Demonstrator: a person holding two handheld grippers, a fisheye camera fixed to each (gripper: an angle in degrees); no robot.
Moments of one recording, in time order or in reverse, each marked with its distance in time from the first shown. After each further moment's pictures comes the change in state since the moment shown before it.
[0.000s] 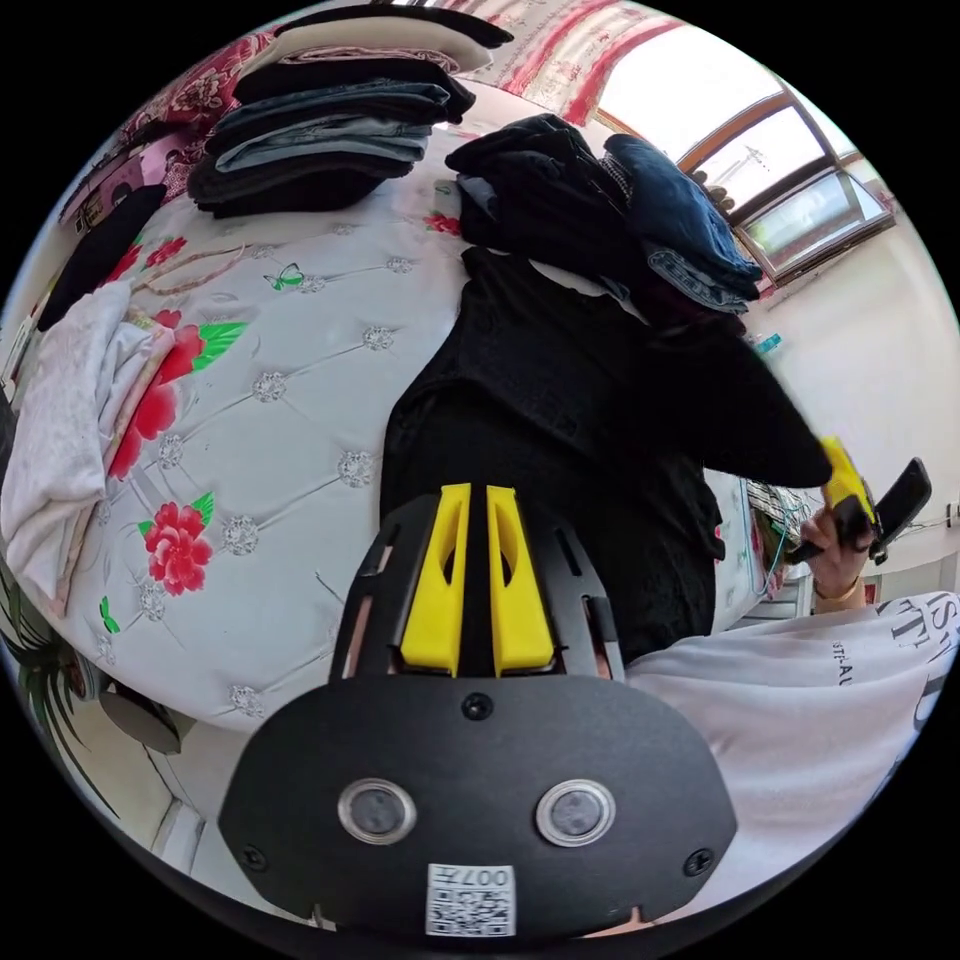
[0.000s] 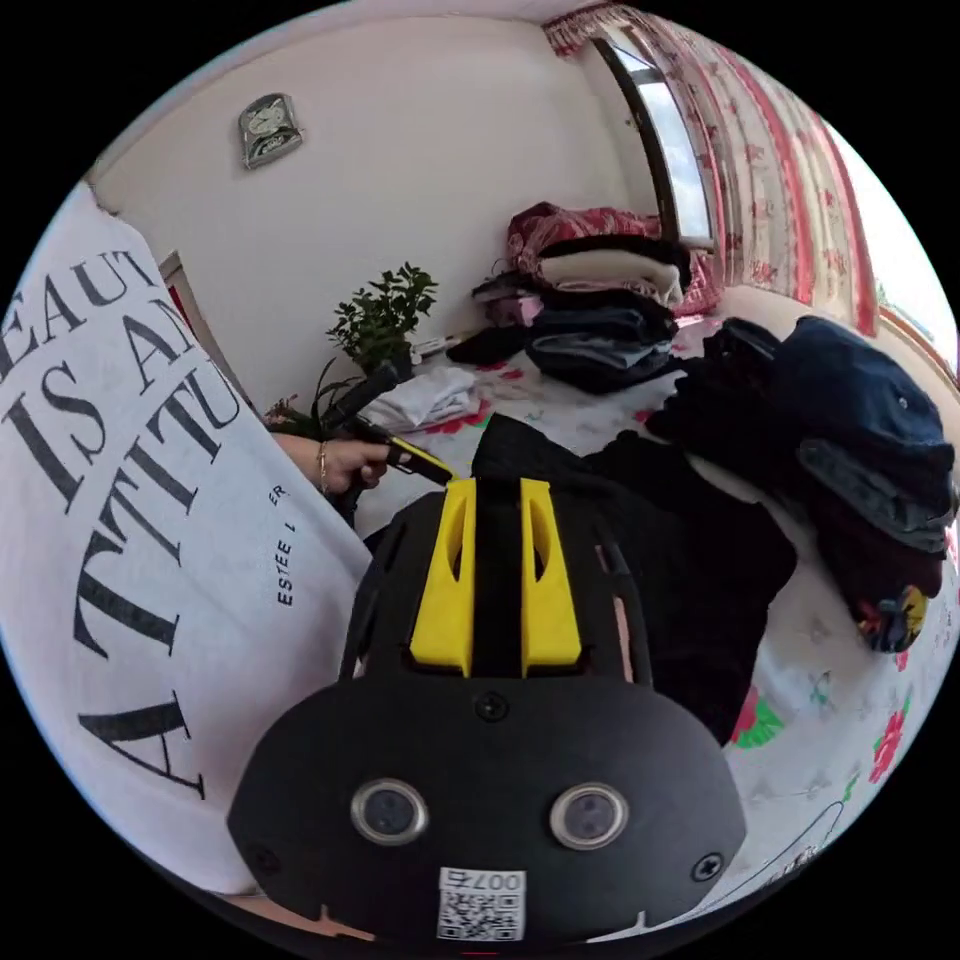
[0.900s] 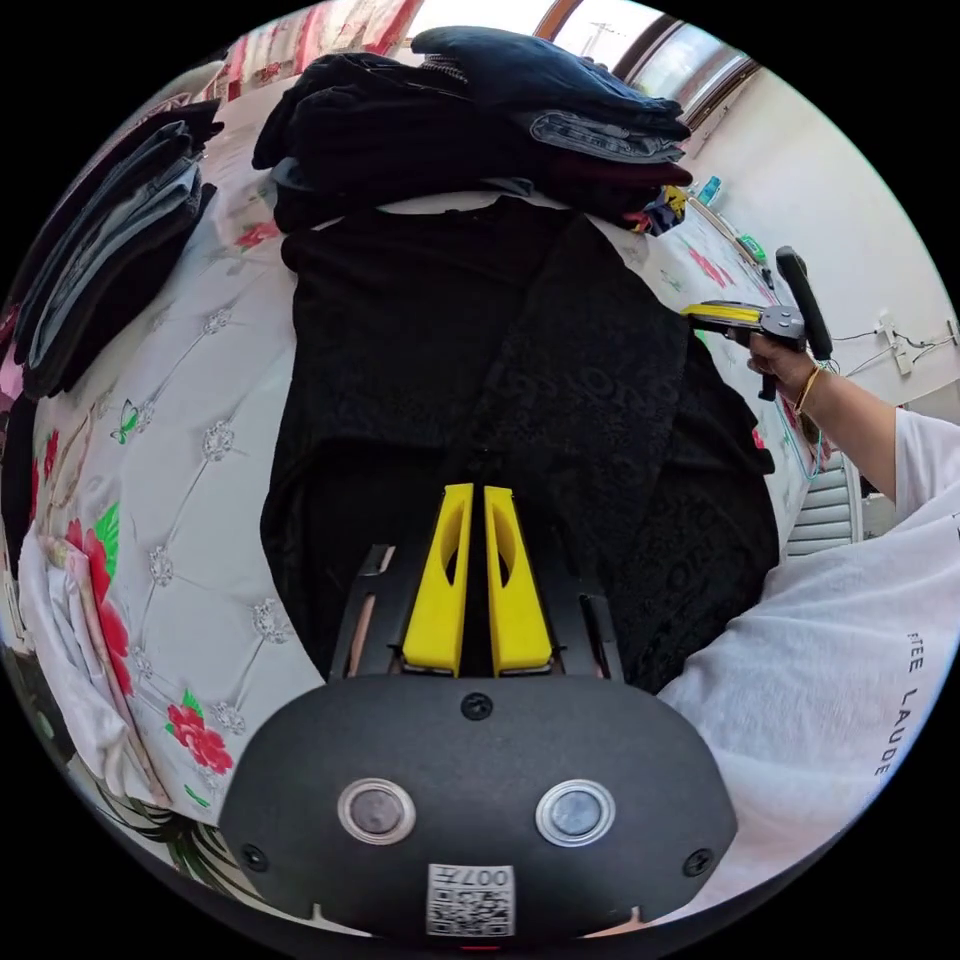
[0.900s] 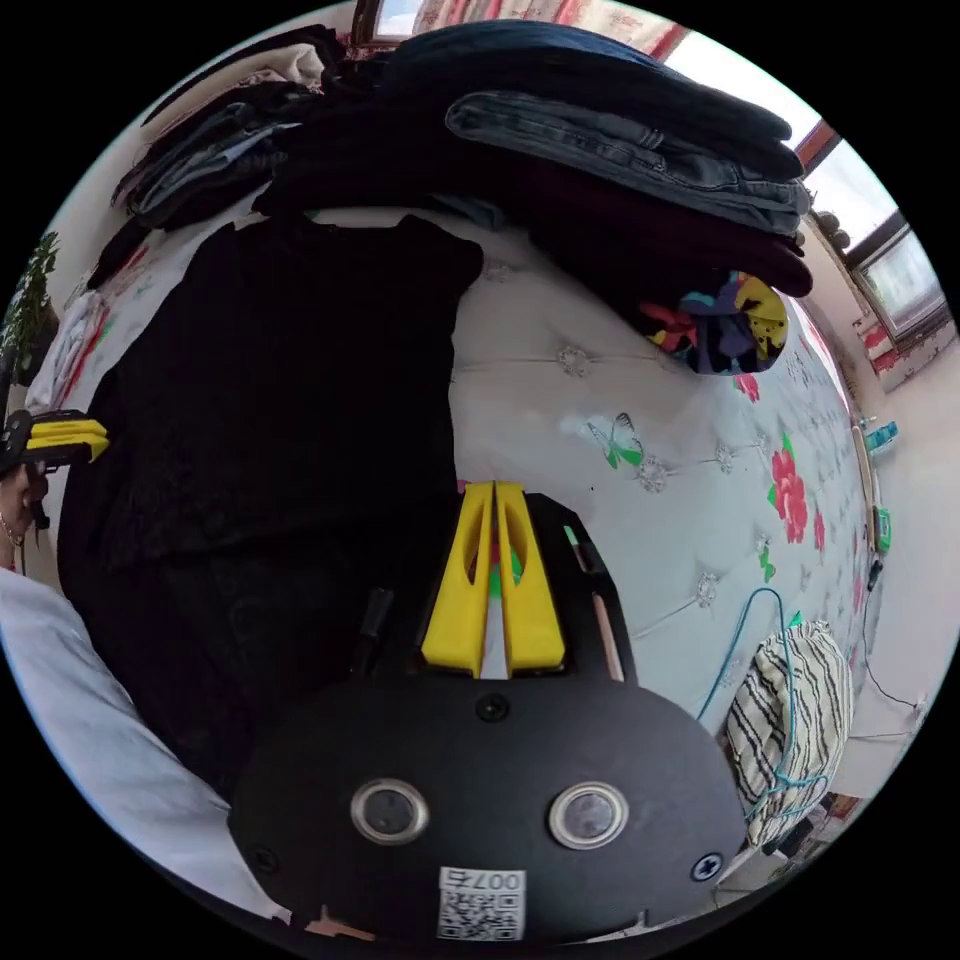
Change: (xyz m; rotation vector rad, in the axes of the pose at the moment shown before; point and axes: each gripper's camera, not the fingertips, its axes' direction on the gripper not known) left arm 0.073 -0.023 0.085 -0.145 -0.079 0.413; right arm 0.211 0.092 0.103 -0.453 0.694 0.524
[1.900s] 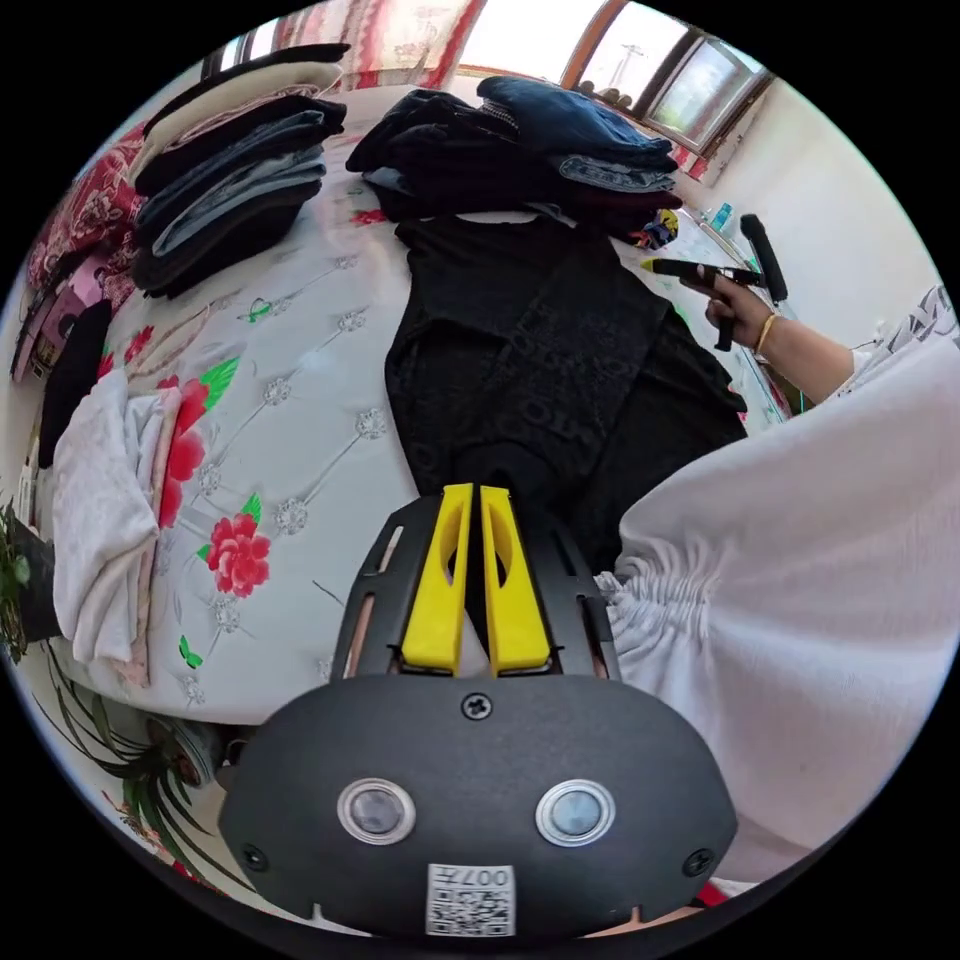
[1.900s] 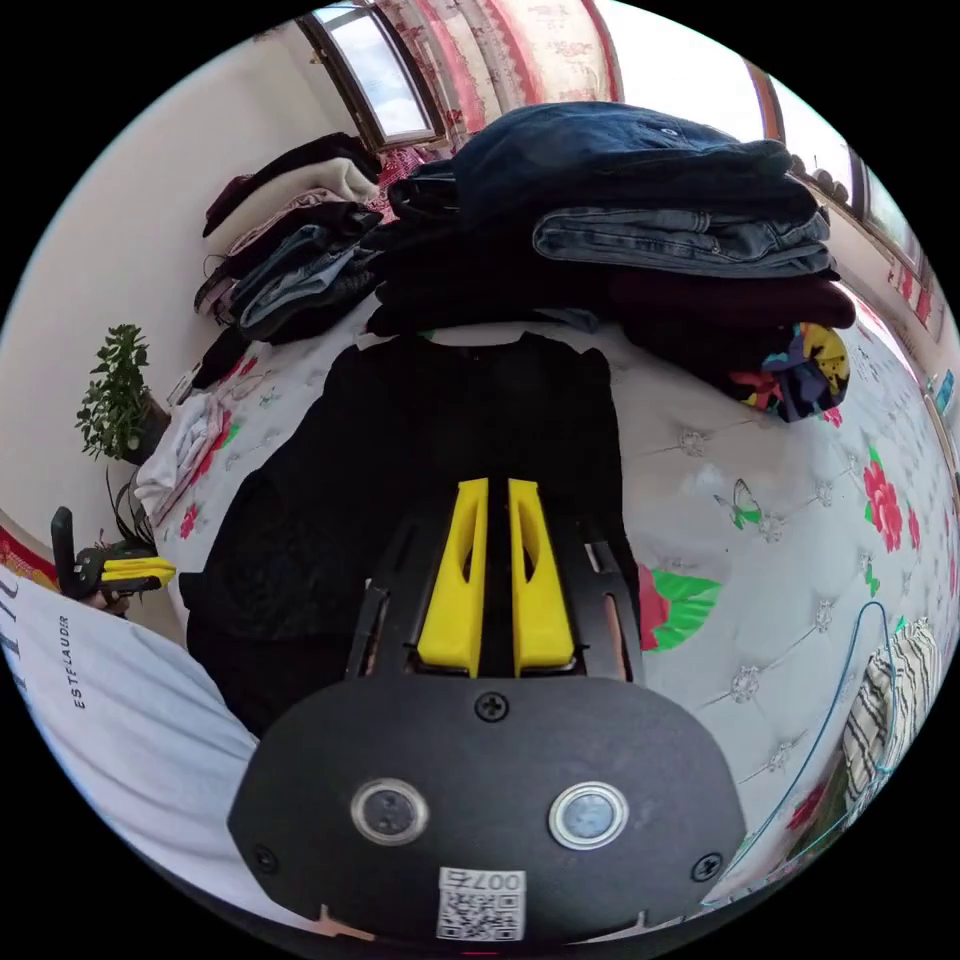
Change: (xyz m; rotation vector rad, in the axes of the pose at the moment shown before) left arm -0.012 0.139 -0.080 0.089 -0.049 -0.044; right arm -0.002 0.054 -0.061 0.216 -0.333 0.071
